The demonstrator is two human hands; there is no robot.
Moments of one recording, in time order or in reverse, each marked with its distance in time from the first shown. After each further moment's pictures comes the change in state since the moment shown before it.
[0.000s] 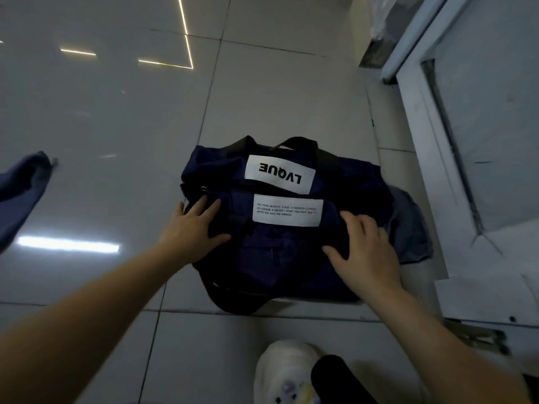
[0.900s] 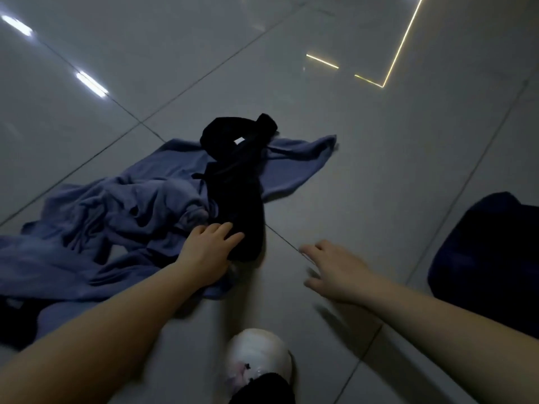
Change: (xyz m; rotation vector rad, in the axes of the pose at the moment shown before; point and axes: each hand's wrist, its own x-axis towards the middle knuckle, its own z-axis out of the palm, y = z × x) left_hand -0.256 -0.322 0.055 0.253 0.088 -0.369; right_hand -0.059 -0.403 0.116 -0.284 -0.670 -0.937
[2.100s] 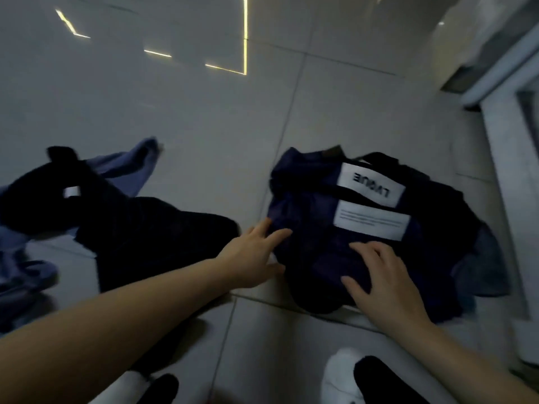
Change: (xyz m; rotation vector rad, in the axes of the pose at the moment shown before) left_hand 0.084 0.297 -0.116 -0.403 -0.138 0.592; right_hand -0.247 0.185 0.072 0.310 0.644 0.660
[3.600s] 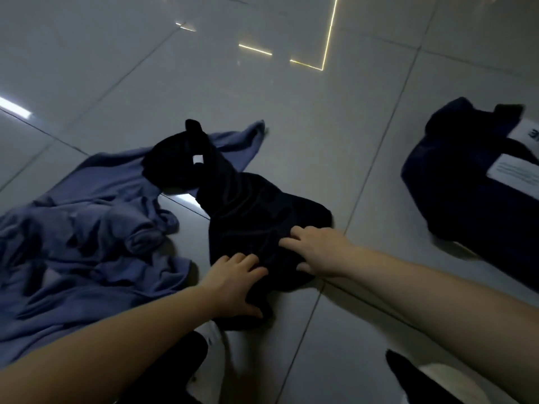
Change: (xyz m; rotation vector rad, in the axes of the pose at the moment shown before) left_hand -0.155 -0.116 0.050 0.295 -0.137 -0.186; right_hand 0.078 -0.204 0.094 -0.570 -0.531 -0.890
